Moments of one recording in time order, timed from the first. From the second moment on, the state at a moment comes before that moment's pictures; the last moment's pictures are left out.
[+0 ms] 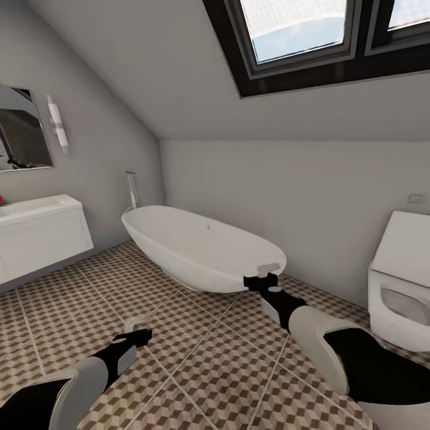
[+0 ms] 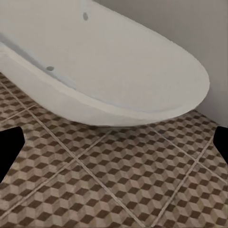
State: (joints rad) left arm -0.84 0.03 0.15 0.00 0.01 -0.07 0.16; right arm -1.08 0.12 0.13 -0.02 0.02 -0.12 -0.11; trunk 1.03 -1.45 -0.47
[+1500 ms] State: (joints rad) left arm -0.74 0.06 0.14 0.04 0.01 -0.18 -0.02; right arm -0.81 0.09 0.13 -0.02 0.03 -0.50 -0.11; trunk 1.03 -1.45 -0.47
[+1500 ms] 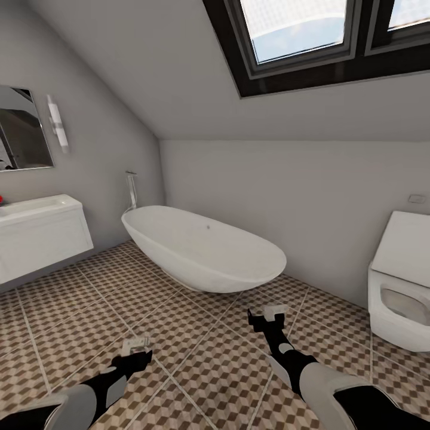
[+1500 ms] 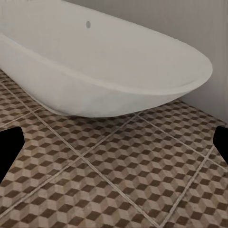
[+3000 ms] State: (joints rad) left arm -0.66 0.06 0.14 0.07 0.01 -0.19 -0.02; right arm -0.75 0.06 0.13 -0.02 0.03 -0.50 -0.12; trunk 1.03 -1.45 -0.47
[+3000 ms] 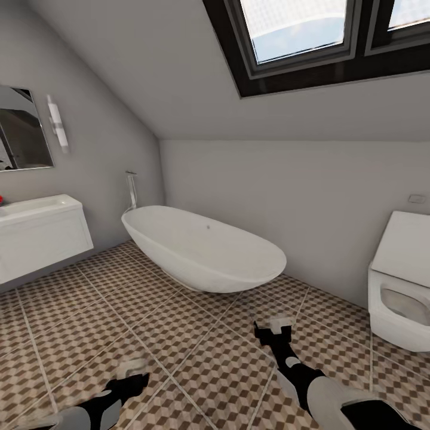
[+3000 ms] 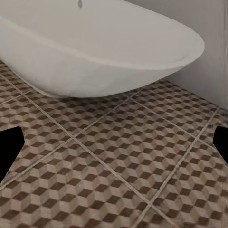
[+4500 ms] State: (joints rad) left arm -0.45 0.10 0.15 0.07 0.01 -0.59 -0.01; right arm -0.54 0.02 0.13 -0.02 0.02 -0.54 -0.12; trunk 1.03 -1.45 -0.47
